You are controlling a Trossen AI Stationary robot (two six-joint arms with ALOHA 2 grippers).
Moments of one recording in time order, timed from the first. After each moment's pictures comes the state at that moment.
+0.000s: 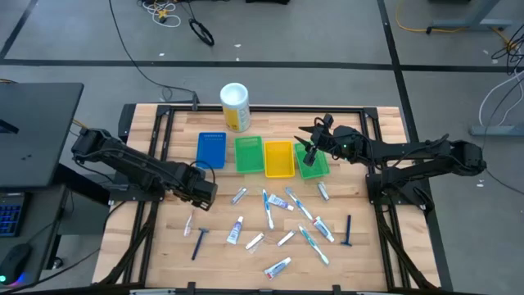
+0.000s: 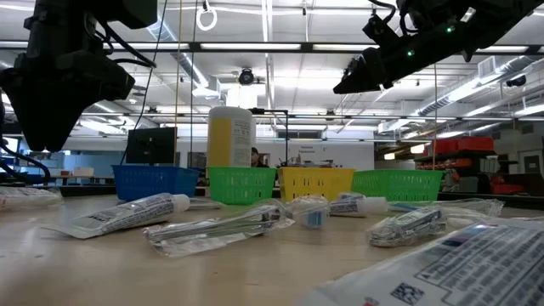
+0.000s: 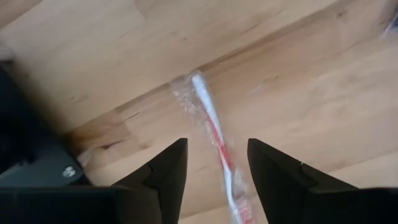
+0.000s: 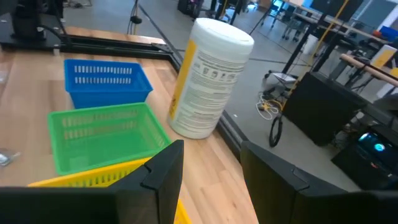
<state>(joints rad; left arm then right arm) -0.28 1.35 0.85 -1.05 0.00 -1.39 -0.23 1.13 0.58 0.28 0.31 -0.23</state>
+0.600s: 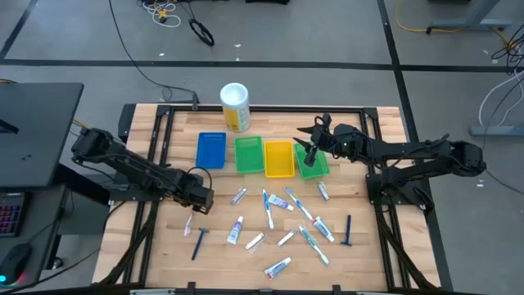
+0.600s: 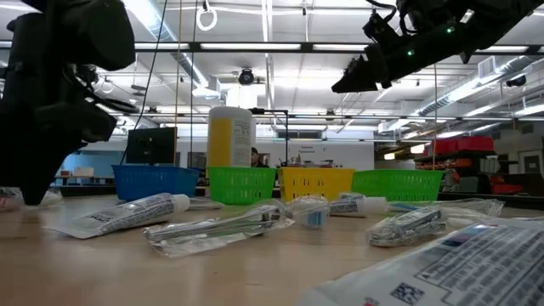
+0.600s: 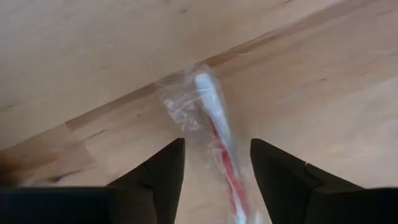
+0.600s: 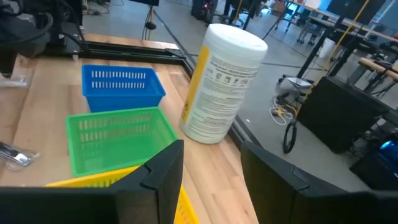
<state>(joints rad) -0.31 1.35 0.59 -0.72 0.03 -1.46 -0.25 1.13 0.58 0.28 0.23 -0.23</state>
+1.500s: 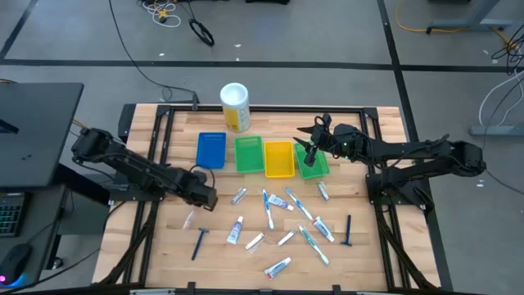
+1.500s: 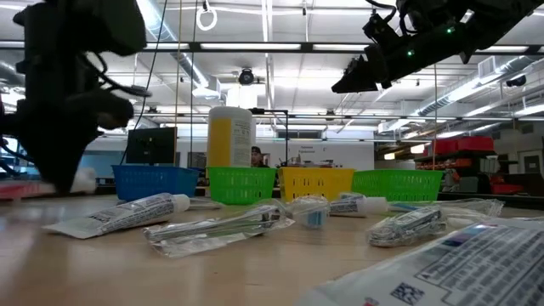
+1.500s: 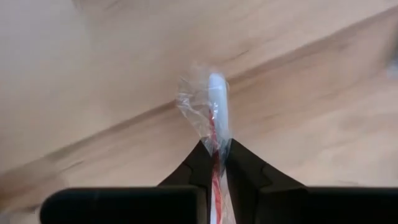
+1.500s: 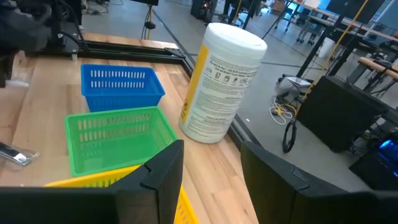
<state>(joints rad) -0.30 1.35 0.66 -0.73 -0.08 -1.45 -0.25 1.13 0.58 0.28 0.23 -0.23</state>
